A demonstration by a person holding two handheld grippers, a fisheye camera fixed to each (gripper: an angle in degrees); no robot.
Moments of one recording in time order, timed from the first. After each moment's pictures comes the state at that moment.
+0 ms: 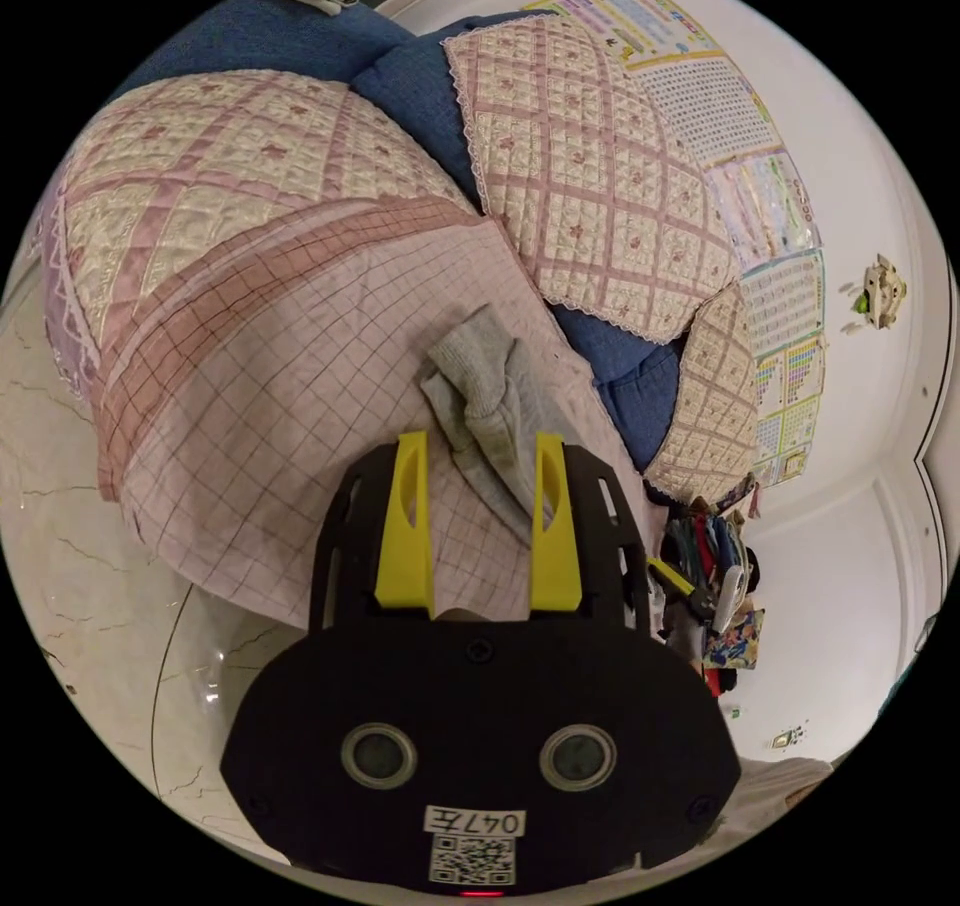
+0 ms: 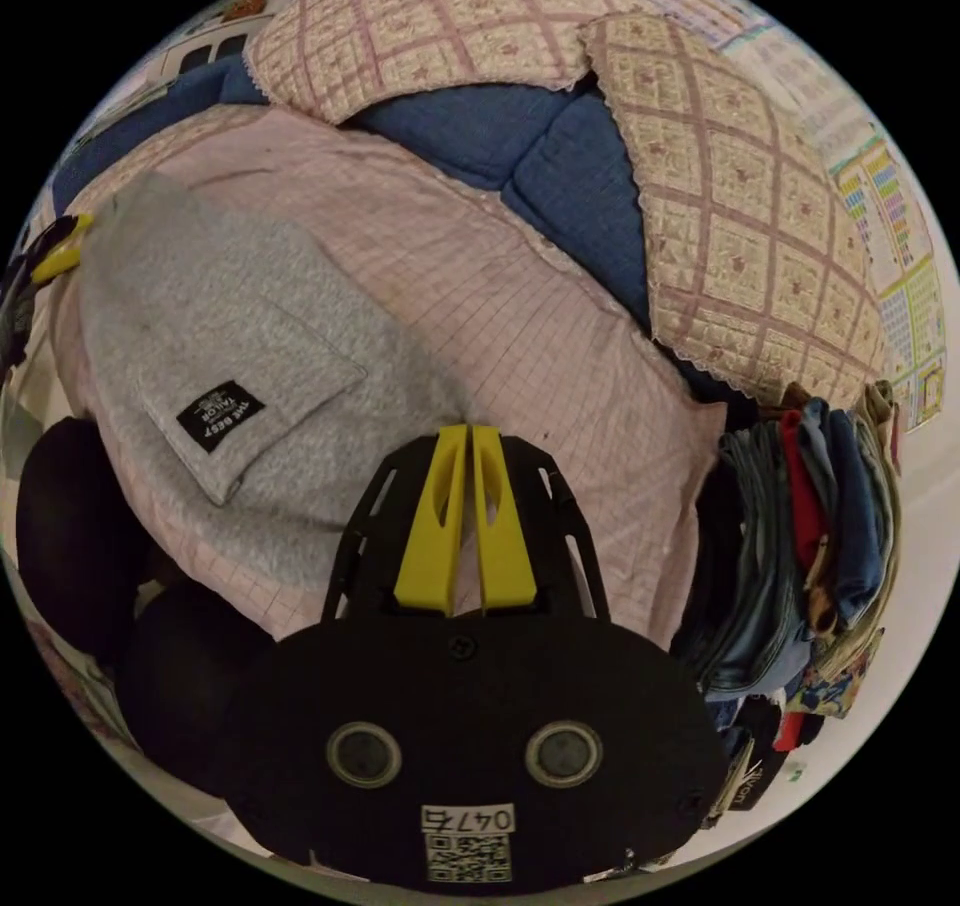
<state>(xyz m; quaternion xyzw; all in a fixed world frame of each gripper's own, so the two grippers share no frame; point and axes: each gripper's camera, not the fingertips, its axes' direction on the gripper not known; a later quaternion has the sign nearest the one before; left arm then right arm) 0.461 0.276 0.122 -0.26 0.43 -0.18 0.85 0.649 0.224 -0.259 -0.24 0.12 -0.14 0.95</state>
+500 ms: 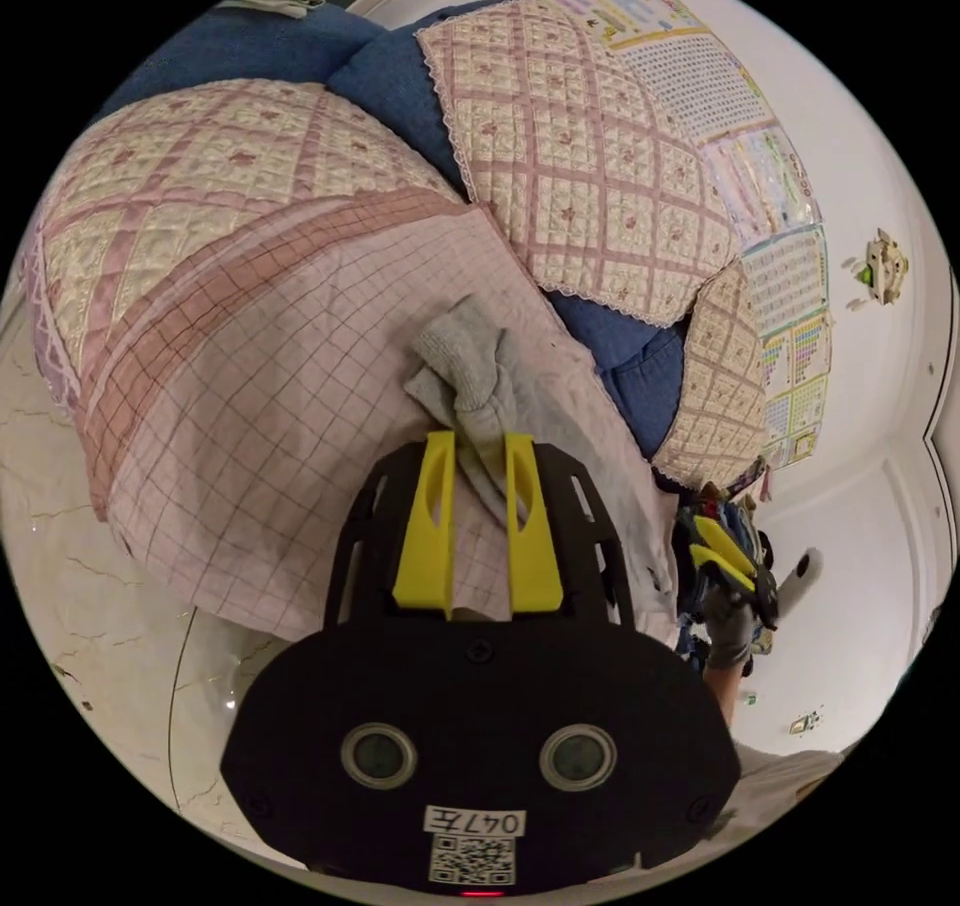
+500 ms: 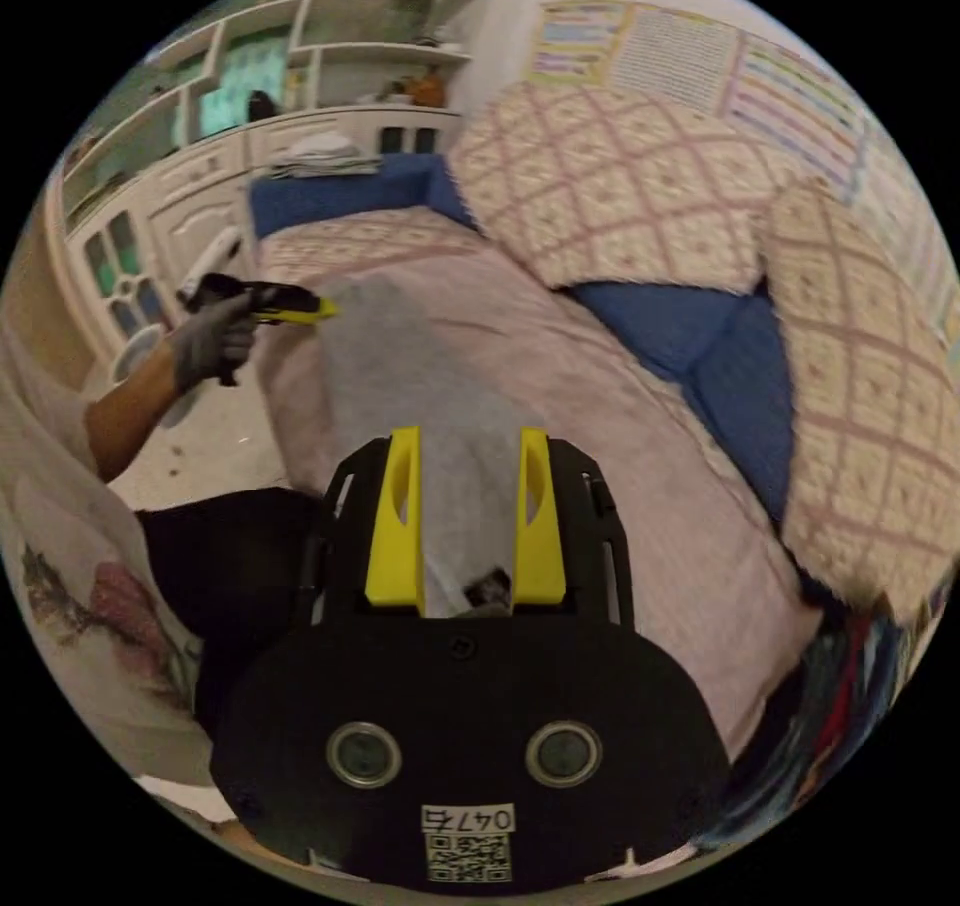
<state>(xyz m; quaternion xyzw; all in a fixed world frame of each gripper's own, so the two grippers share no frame) 0.401 0.228 0.040 -0.25 0.43 -0.16 0.85 0.491 0.160 -0.280 -0.14 -0.18 -0.26 0.94</state>
